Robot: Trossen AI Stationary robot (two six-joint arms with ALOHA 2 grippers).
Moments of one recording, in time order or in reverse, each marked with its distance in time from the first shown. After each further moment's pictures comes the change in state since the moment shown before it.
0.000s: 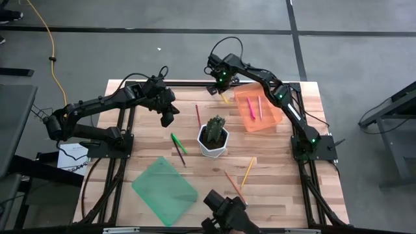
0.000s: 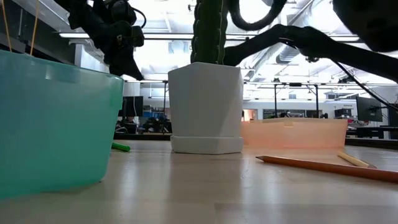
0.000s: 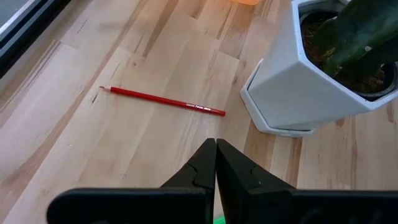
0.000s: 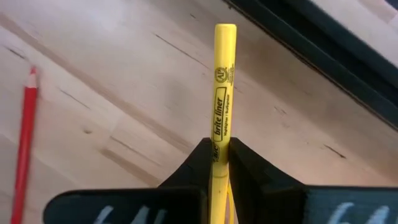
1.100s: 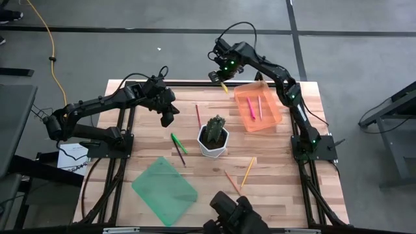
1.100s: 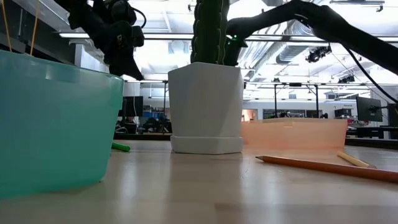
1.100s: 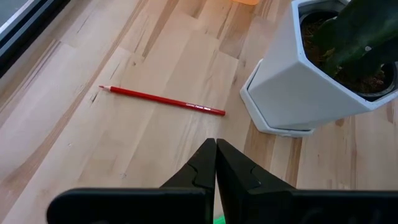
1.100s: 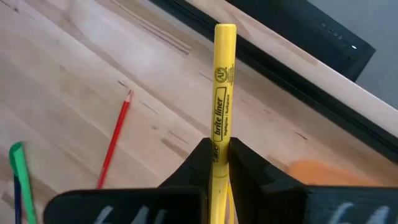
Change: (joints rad) left arm 0.000 0.000 0.000 -0.001 0.000 -0.002; right arm -0.006 -0.213 0.001 -0.012 0.001 0.037
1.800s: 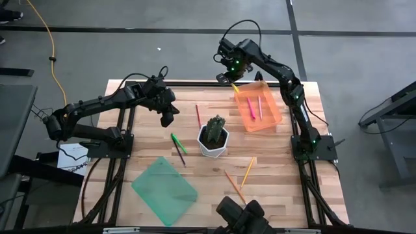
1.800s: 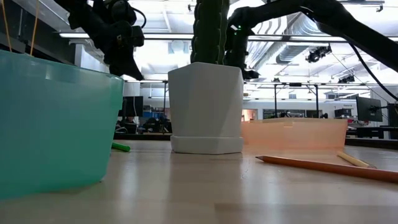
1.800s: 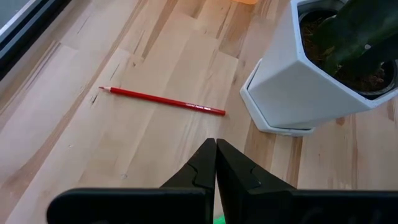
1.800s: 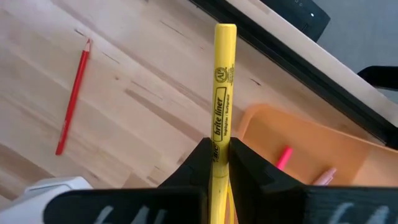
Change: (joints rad) left arm 0.000 0.000 0.000 0.000 0.000 0.011; right arm 0.000 -0.060 0.000 -0.203 0.092 -0.048
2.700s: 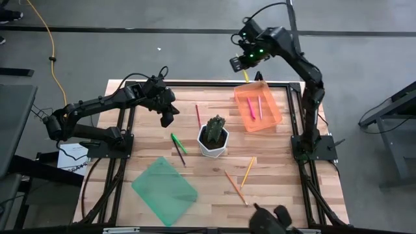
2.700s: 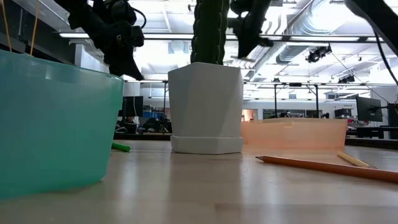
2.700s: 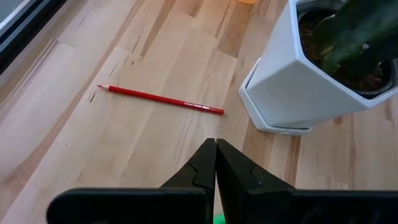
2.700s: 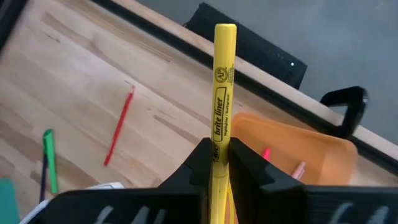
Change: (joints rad) left arm 0.000 0.000 0.000 -0.004 0.006 -0.005; right arm -0.034 -0.285 0.000 -0.005 0.021 0.050
